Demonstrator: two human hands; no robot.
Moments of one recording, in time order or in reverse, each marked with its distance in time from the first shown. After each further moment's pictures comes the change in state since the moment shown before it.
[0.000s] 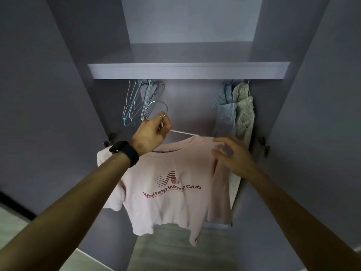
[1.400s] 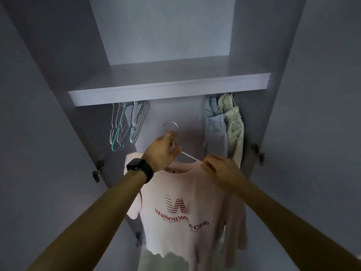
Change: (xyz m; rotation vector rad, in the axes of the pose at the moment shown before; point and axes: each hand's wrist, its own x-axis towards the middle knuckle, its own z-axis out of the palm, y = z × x) left_hand 0.055 -0.032 0.045 0.018 -0.169 0.066; right_hand 0.010 -0.030 0.029 -0.396 -0.121 -0.075
